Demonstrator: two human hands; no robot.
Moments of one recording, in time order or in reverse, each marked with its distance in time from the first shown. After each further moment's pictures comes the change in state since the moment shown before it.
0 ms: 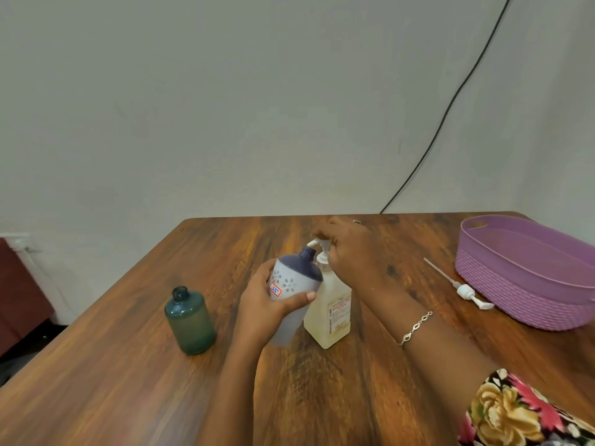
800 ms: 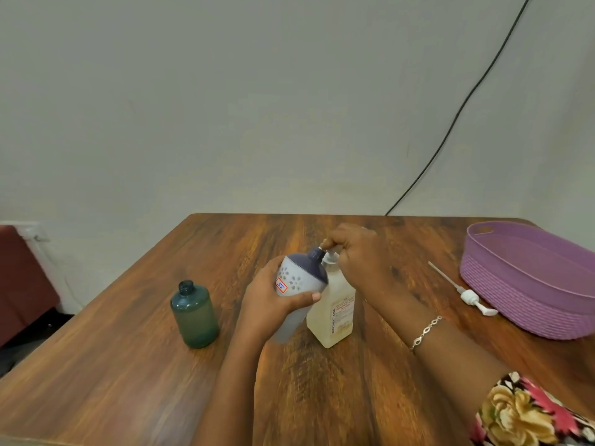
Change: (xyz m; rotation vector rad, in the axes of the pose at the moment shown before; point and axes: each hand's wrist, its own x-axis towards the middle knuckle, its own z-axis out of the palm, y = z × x) left_hand 0.003 0.006 -0.001 0.066 -0.030 0.022; right_hand -0.009 0.006 -0.001 0.082 -0.014 0.053
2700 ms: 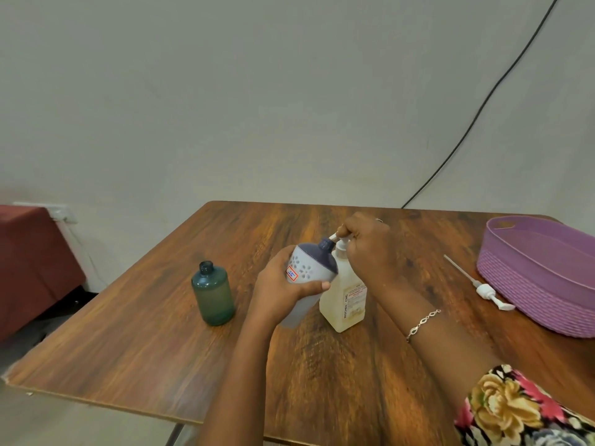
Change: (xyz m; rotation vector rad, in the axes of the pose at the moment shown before) left_hand -0.004 -0.007 -0.005 0.053 0.033 -0.047; right_hand -0.002 -0.001 0.016 -0.054 0.114 -0.010
